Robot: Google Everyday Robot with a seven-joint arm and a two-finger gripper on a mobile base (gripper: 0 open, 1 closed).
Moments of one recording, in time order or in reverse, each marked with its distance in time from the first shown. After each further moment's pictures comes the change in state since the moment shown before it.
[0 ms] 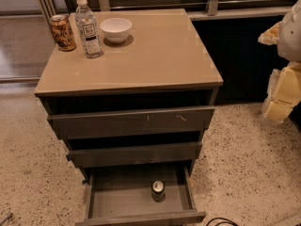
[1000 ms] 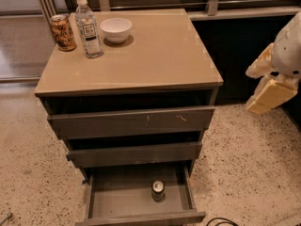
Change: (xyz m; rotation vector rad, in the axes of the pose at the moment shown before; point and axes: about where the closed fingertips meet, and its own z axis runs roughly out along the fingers) arm 0.002 0.003 0.027 -0.006 -0.054 0.034
